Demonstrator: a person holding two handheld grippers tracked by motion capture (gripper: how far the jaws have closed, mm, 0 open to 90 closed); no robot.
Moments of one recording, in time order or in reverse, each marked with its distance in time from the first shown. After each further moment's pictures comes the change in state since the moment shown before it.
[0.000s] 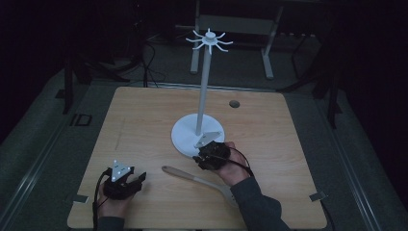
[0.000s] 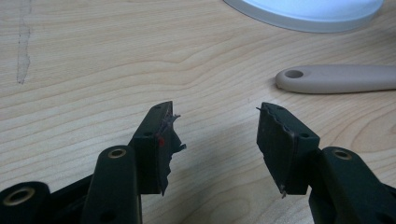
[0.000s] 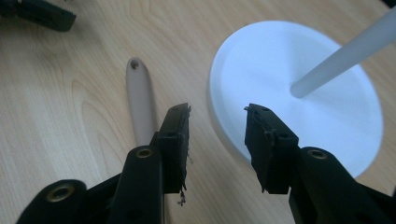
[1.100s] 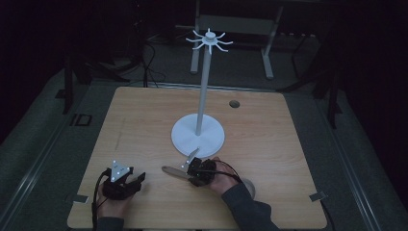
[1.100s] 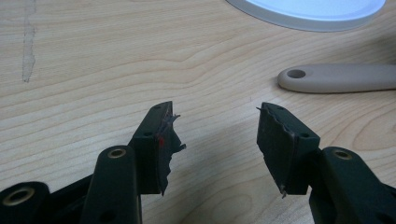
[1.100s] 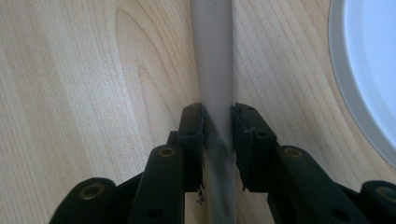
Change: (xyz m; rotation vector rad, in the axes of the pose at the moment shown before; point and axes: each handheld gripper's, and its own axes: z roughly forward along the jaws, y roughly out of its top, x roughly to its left) left arm 0.001 0.000 -0.002 0.001 0.007 0.000; right arm 0.030 -0.025 0.066 0.242 0.191 -0.092
